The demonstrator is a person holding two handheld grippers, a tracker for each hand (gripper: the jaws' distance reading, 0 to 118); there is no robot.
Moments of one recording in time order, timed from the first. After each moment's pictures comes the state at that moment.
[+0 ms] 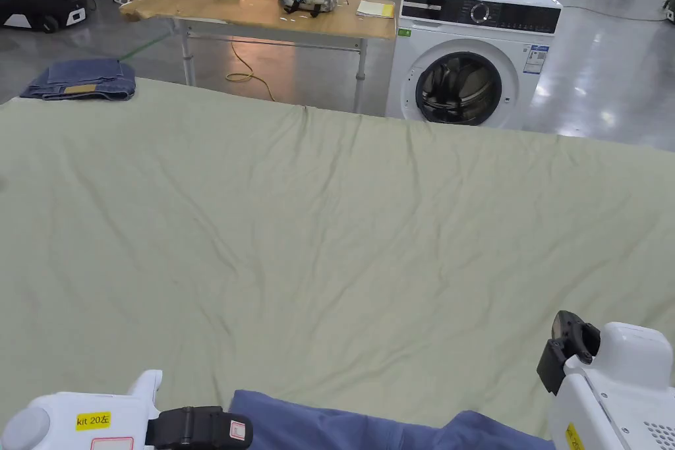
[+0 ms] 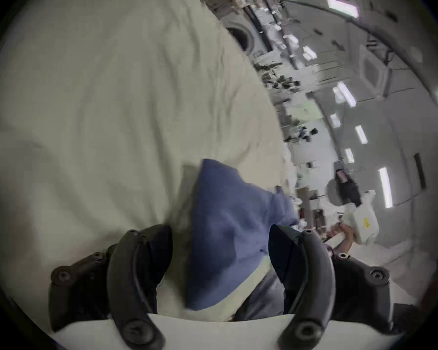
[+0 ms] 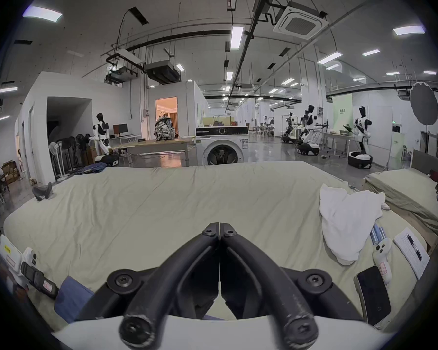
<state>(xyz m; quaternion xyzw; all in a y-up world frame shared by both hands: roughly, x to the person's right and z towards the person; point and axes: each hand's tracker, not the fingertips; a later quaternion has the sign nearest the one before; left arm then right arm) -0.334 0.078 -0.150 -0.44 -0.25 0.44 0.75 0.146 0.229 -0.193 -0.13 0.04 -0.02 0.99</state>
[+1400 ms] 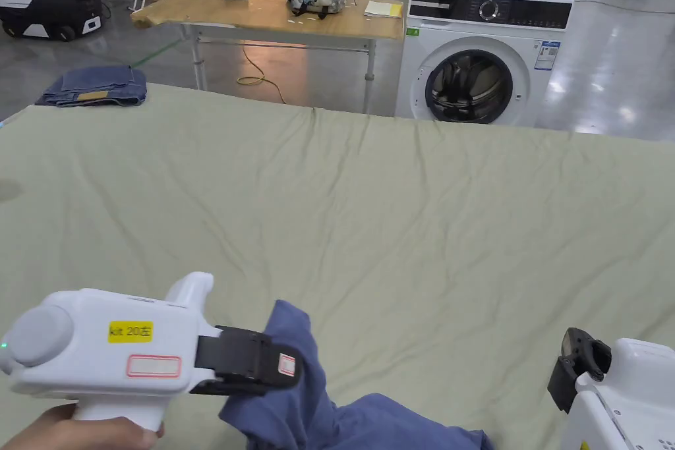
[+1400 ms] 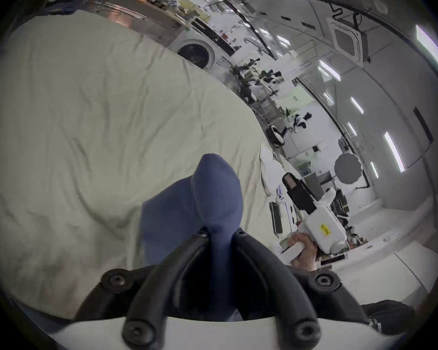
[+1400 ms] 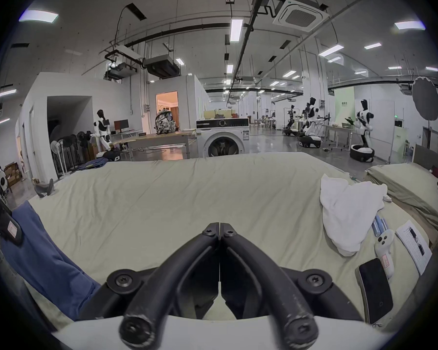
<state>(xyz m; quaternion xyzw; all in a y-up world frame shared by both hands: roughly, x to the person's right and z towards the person) -0.255 0.255 -0.164 -0.43 -0.25 0.31 0.81 0.163 0.215 -0.190 -0.16 0.04 -0.03 0.99</state>
